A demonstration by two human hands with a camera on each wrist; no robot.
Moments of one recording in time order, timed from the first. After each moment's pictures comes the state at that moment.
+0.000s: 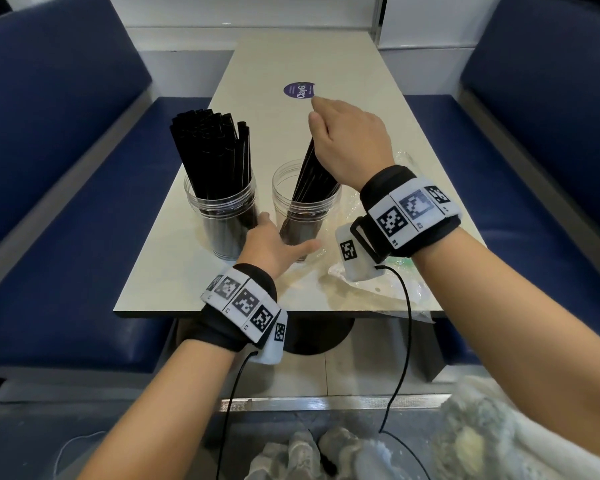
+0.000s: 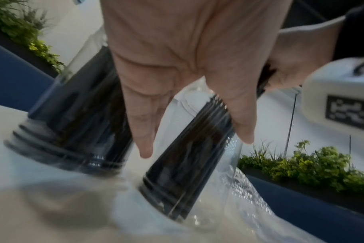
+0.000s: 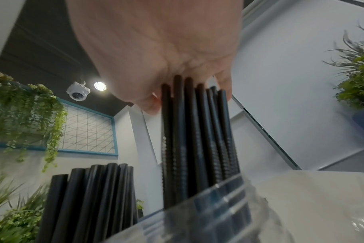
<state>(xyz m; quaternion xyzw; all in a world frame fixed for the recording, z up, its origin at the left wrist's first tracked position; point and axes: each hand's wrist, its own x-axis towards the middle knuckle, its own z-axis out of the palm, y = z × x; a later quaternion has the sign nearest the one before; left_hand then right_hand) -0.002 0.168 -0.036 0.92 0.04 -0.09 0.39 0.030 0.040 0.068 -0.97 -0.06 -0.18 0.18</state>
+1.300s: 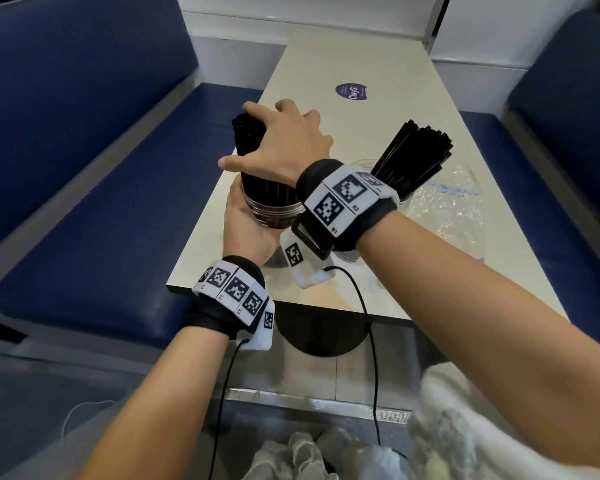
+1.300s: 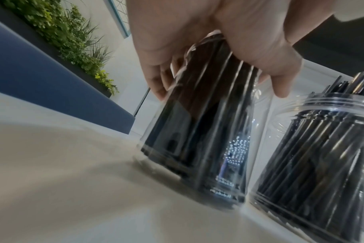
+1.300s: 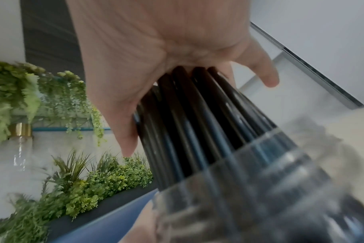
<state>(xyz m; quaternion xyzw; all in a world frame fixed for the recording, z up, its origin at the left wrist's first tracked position) 0.004 0.259 -0.034 0.75 0.09 0.12 0.65 0.035 0.193 0.068 -0.97 -0.10 -0.02 0.21</state>
